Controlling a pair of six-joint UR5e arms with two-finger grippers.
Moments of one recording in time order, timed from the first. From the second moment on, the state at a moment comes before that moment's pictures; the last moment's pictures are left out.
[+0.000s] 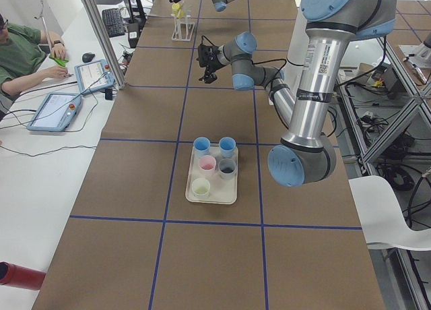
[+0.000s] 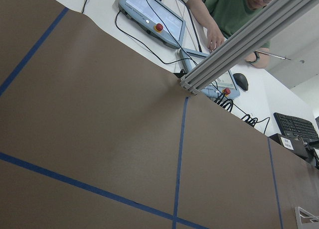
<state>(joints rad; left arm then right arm) -0.61 -1.78 -2.16 -2.13 -1.45 -1.59 1.18 -1.37 1.32 -0.47 1.40 0.69</state>
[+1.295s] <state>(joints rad) -1.10 -1.38 -2.15 -2.02 -2.08 -0.93 1.15 -1.29 1.94 -0.90 1.78 1.29</state>
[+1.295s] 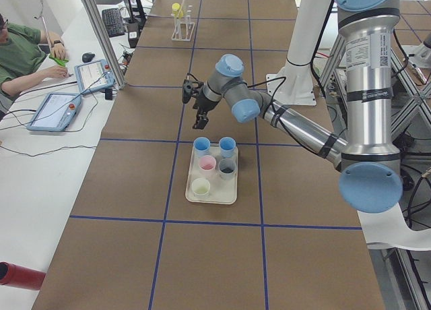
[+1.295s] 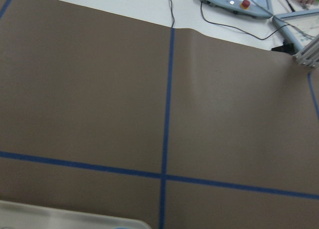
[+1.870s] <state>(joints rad) -1.12 -1.28 -2.00 -2.01 -2.22 -0.86 1.07 -1.20 1.95 -0.89 2.00 1.58</state>
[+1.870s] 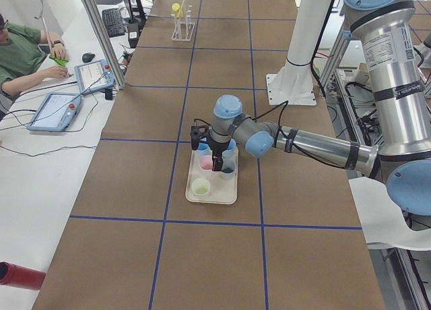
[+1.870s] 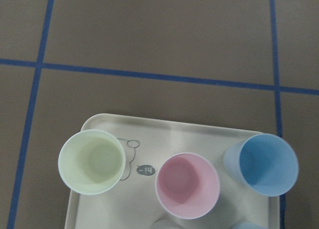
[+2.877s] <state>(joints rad) -0.97 -1.28 -1.94 -2.02 -2.24 -1.03 0.95 -1.15 1.90 -0.72 1.98 1.77</state>
